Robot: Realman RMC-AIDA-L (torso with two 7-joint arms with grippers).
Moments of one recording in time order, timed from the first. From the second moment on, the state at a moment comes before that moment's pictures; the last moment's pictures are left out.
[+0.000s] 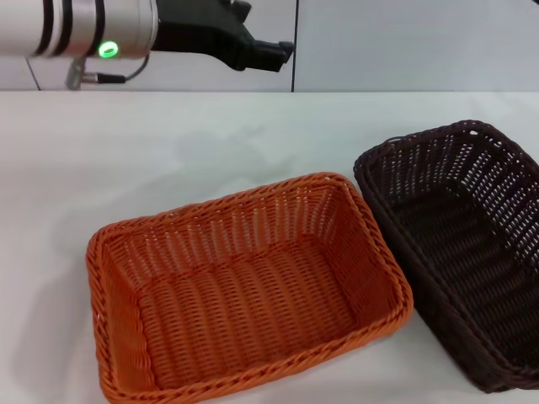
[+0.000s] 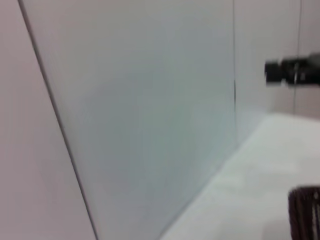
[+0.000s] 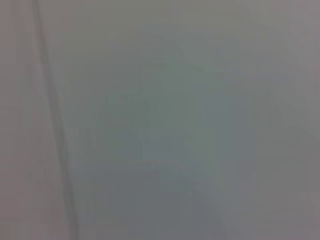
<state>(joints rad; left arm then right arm) -0.64 -2.07 1.26 1.40 2.21 1.09 -2.21 0.71 1.92 -0.51 -0.52 -1.63 -1.02 1.28</state>
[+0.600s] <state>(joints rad) -0.49 -2.07 1.45 1.33 1.94 0.70 -2.02 0.82 1.86 -0.65 -0.93 -2.44 -1.40 1.47</state>
